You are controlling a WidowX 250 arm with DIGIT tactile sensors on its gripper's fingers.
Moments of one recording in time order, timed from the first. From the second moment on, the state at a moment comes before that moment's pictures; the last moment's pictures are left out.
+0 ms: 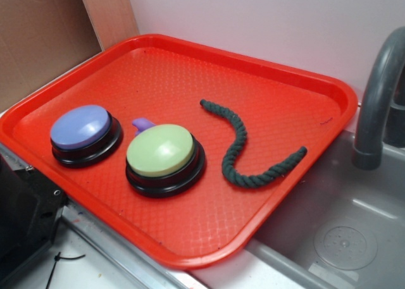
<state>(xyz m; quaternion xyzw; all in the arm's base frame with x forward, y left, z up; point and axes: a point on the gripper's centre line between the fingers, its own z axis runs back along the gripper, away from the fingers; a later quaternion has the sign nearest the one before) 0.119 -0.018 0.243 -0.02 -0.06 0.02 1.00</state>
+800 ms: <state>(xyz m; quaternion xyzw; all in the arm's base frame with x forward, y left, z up) 0.144 -0.027 0.227 -0.06 -0.03 0.09 0.99</state>
